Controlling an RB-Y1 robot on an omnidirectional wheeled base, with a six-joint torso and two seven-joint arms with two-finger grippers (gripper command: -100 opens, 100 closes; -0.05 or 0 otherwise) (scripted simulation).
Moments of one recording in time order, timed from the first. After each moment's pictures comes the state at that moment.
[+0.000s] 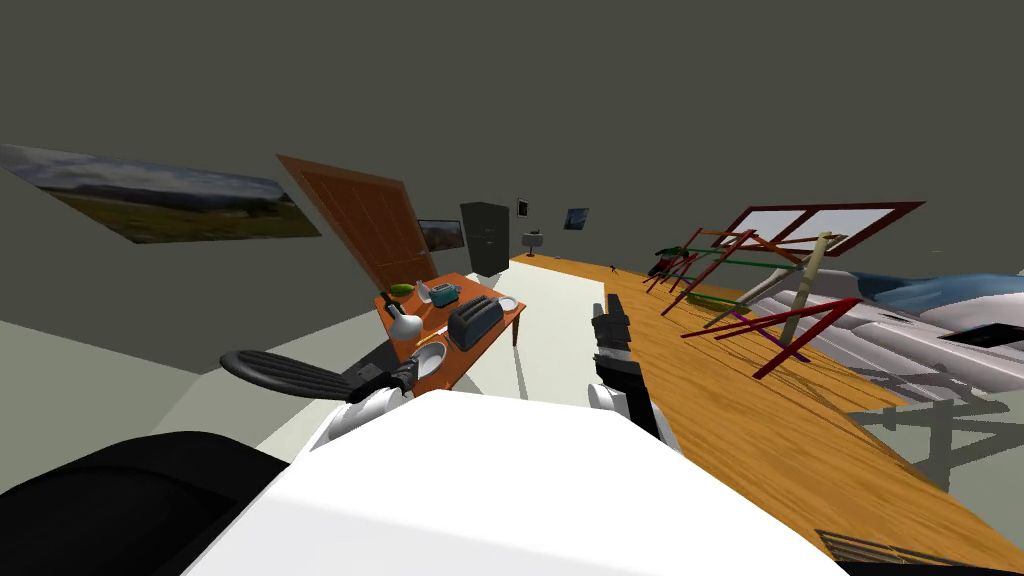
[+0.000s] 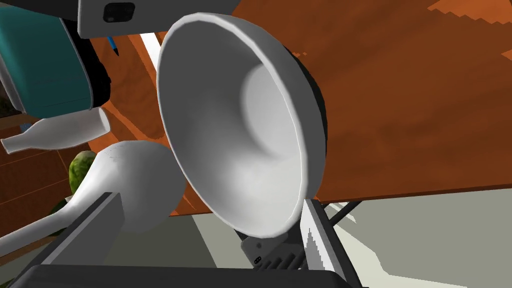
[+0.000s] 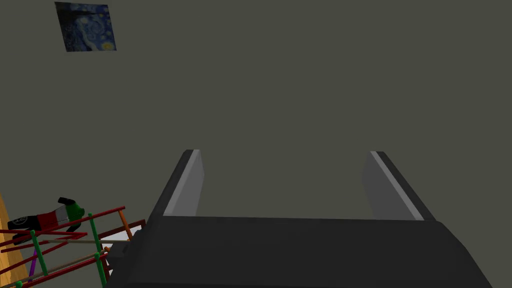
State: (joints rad) left arm 0.52 0.20 0.34 -1.86 0.32 0.67 -0.05; right arm 0.46 -0.01 -0.01 -2.24 0.06 -0.37 0.05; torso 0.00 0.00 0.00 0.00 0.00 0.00
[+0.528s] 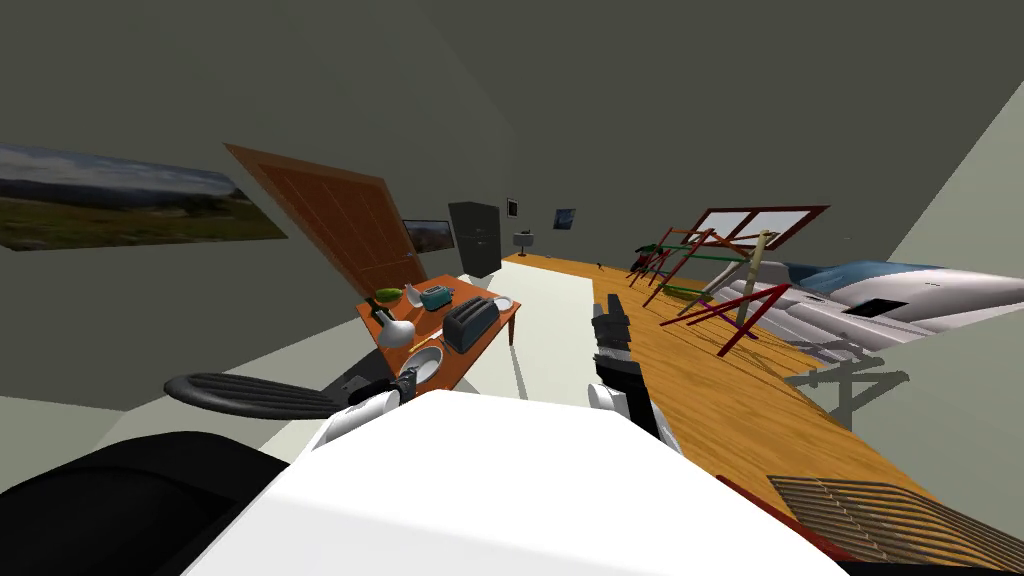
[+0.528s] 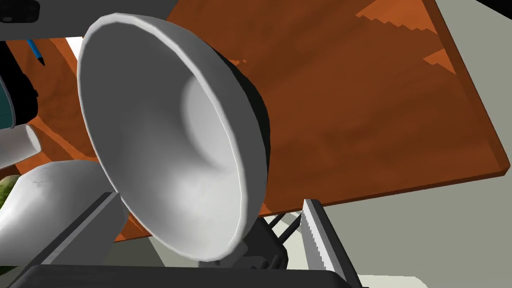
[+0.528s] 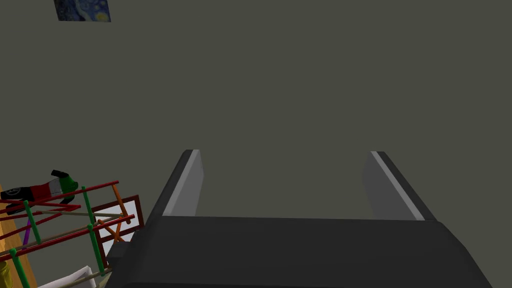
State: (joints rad) left arm 0.51 0.18 0.38 -1.82 0.34 0.81 -0.04; right arm 0.46 -0.01 -0.01 -2.24 0.06 -0.37 0.05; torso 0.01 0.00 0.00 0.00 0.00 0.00
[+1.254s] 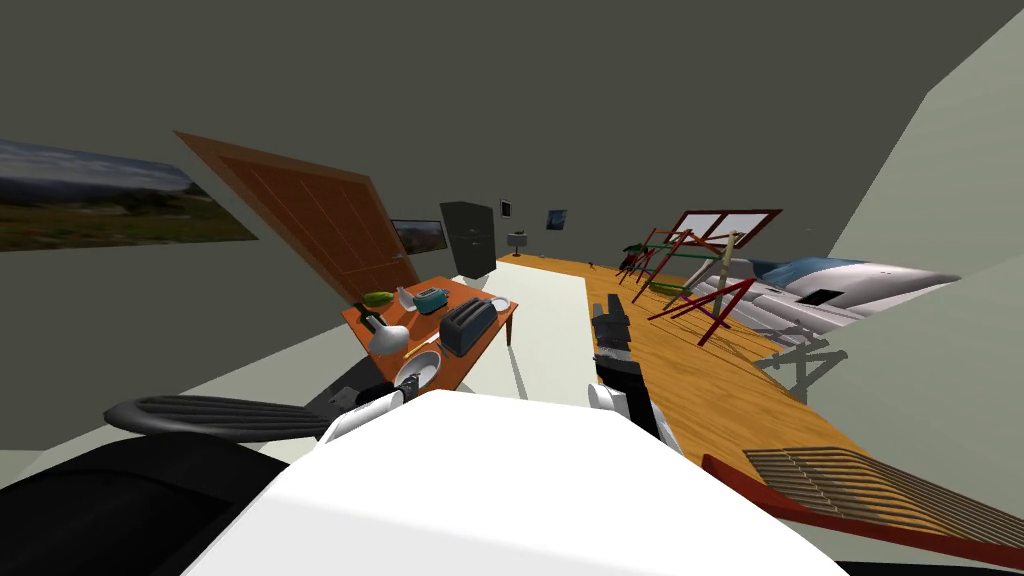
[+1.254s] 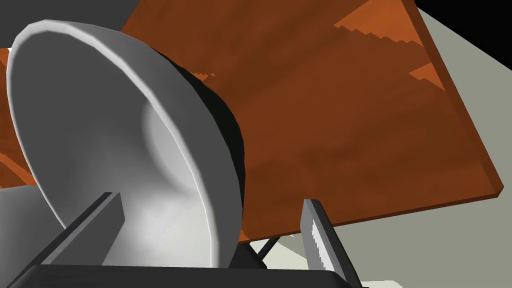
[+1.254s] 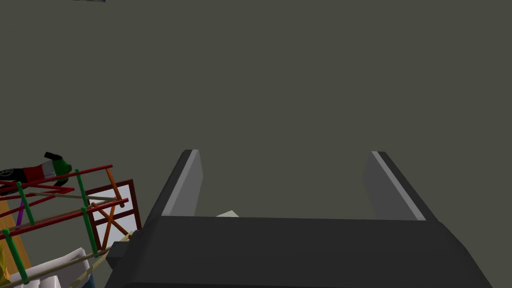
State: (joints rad) left arm 0.48 0.16 0.39 -1.73 0.34 0.85 -0.03; right arm 0.46 -0.01 -0.01 -2.24 0.06 -0.37 0.05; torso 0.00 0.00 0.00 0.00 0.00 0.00
